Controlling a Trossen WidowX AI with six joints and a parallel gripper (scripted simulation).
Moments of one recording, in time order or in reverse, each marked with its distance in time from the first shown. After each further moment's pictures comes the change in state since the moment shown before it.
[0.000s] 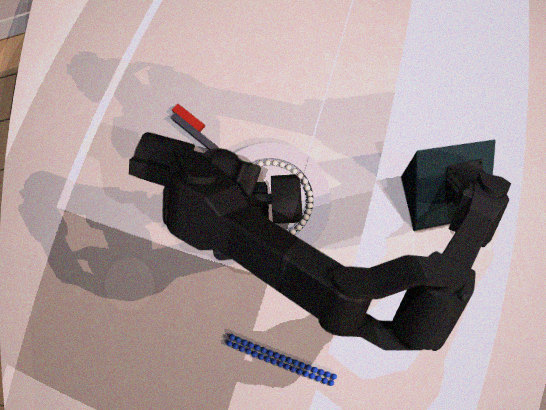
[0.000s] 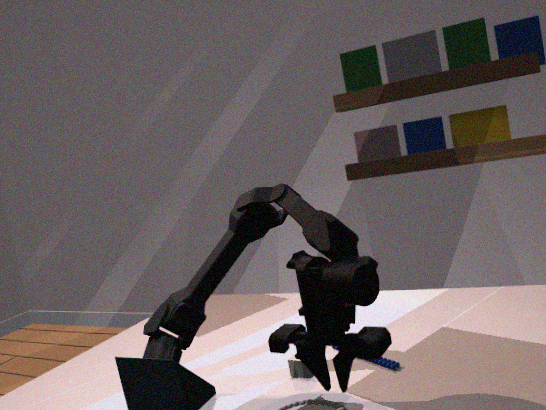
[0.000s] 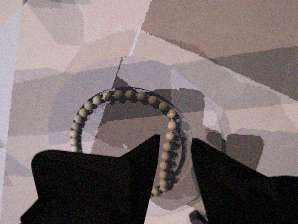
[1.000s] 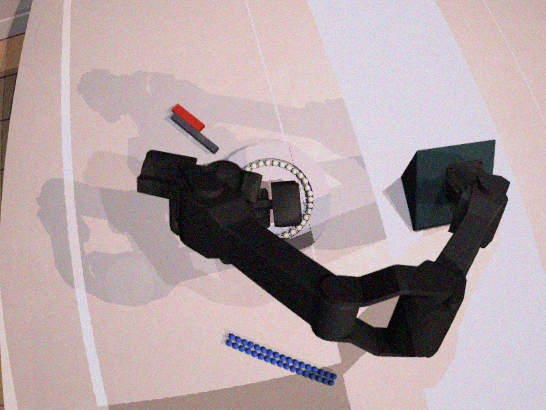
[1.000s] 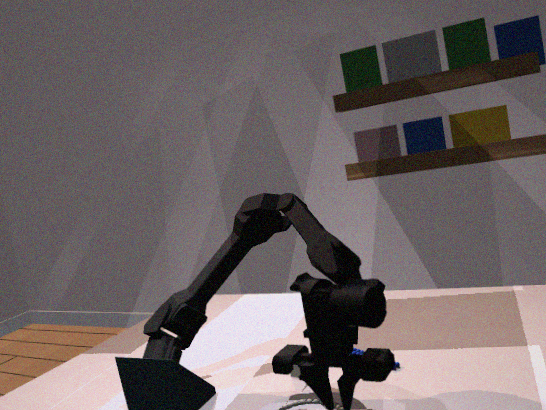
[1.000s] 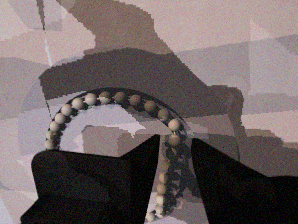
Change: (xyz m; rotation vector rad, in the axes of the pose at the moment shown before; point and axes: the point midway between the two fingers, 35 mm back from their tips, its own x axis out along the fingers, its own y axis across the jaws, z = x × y) arm 0.035 0.000 -0.001 -0.033 0.011 0.003
